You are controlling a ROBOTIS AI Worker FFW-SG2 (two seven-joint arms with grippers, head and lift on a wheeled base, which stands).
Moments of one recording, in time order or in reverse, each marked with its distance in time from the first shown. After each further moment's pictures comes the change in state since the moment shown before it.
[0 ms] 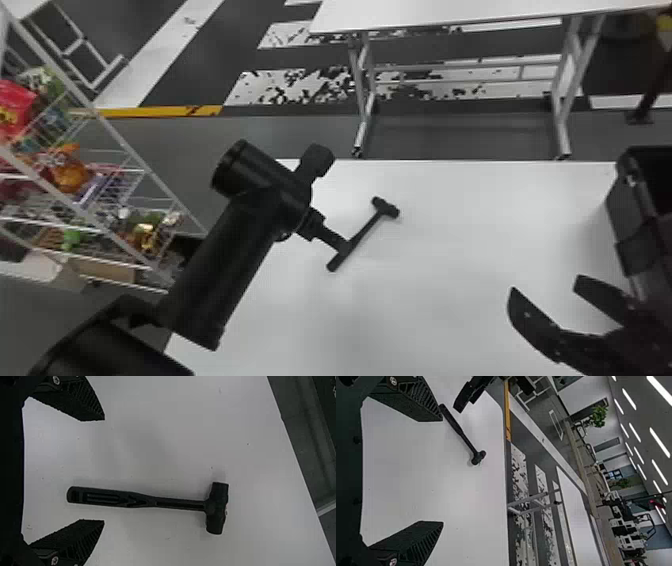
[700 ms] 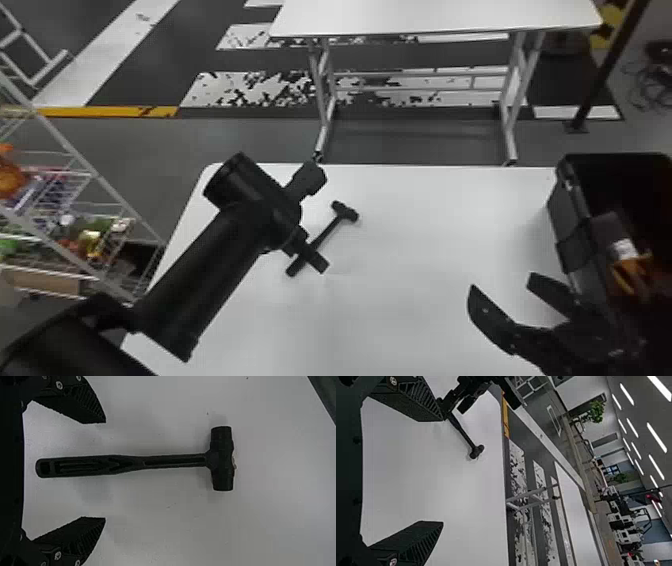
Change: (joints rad) left arm -0.054 -0.048 -0.138 0.144 -0.005 -0.091 0.009; right arm -0.002 0.008 -0.022 0.012 -0.008 -0.010 0.000
